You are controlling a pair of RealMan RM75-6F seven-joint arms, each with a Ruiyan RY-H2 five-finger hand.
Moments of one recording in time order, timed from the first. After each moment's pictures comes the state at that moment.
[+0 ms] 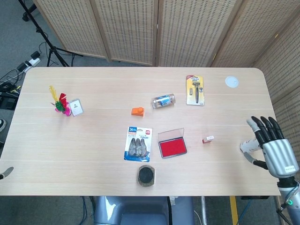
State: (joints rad) left arm 0.00 -1.00 -0.04 -1.64 1.46 1.53 -0.14; right arm 0.21 -1.01 0.13 -1.65 -1.68 1.49 0.01
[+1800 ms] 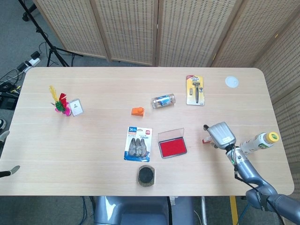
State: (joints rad) left arm -0.06 -1.00 -0.05 -1.65 1.39 1.39 -0.11; right arm 0.59 -1.43 0.09 -1.19 -1.41 0.92 -0.25
